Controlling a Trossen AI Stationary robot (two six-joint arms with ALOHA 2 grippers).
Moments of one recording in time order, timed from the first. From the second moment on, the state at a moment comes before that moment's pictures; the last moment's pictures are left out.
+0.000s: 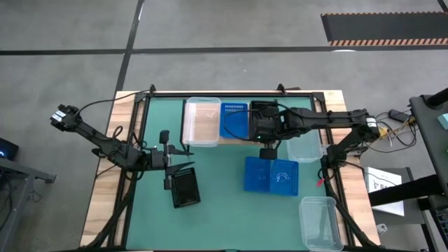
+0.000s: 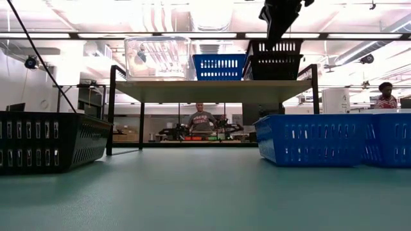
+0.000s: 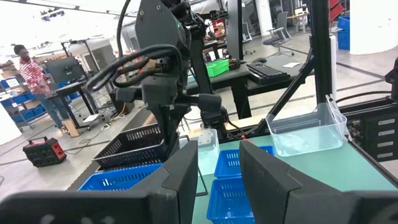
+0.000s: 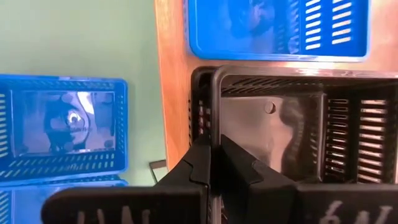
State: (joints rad) left arm -0.52 0.90 0.71 0.23 -0.63 0.24; right arm 0.03 1.62 1.64 -1.30 0.31 -0.01
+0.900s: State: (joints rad) left arm -0.55 1.24 0.71 0.55 -0.52 0.03; right arm 0.27 1.47 1.56 -1.08 0.35 -0.08
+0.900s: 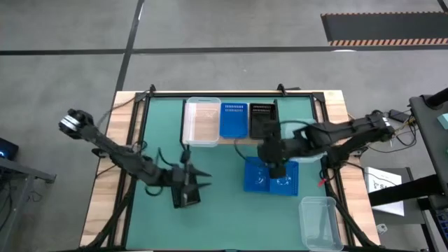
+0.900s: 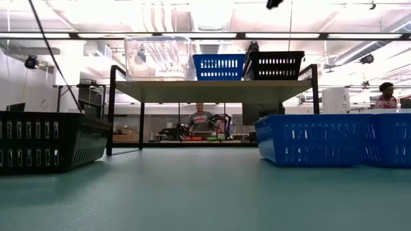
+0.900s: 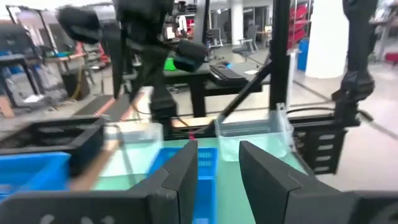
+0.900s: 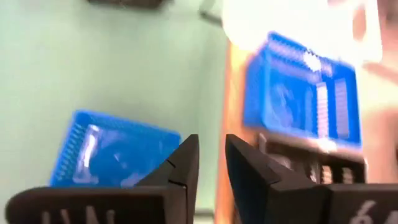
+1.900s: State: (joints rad) left arm -0.86 1.57 0.91 0.24 -0.44 -1.60; right arm 0.34 1.07 0.87 -0.14 0.33 -0.53
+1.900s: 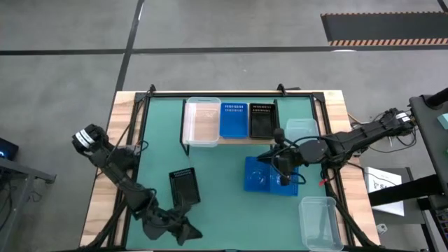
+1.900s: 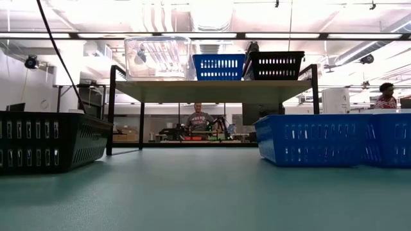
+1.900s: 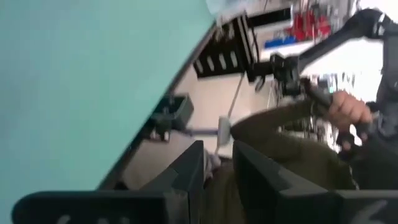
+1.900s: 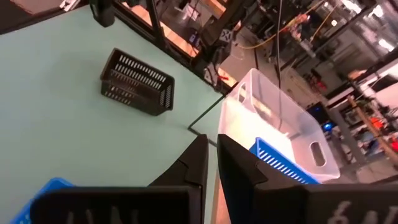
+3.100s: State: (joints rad) left arm -0.83 1.59 1.32 -0.81 -0.15 -1.26; right arm 0.34 1.07 0.86 -0.15 0.33 -0.60
